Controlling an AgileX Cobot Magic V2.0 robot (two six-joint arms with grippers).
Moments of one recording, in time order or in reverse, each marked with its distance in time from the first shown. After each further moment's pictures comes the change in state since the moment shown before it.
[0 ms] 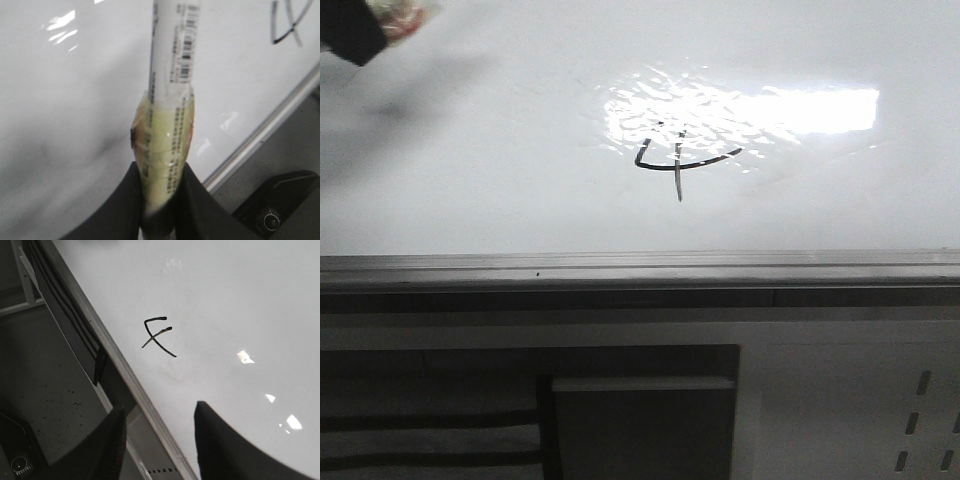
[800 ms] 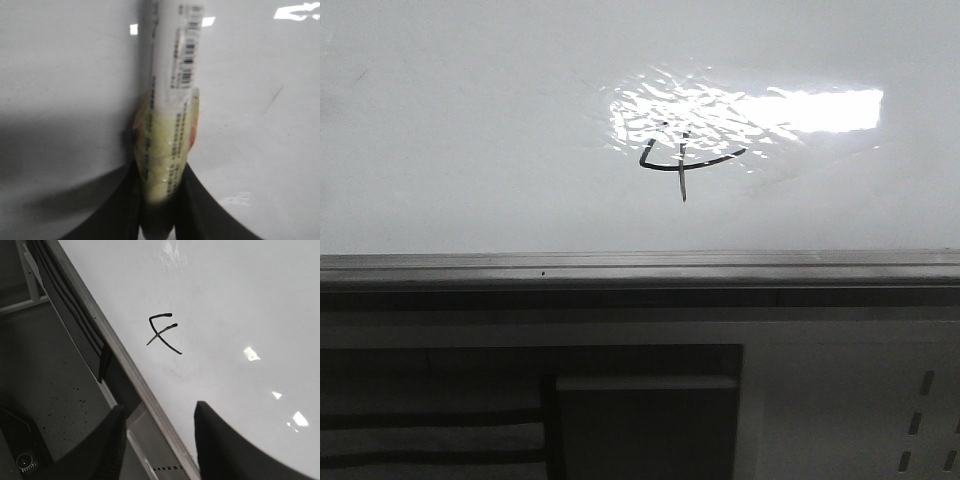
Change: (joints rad) left arm 0.301 0.000 0.270 -0.185 -0.377 -0.059; right arm 0.000 0.000 0.008 0.000 0.004 0.012
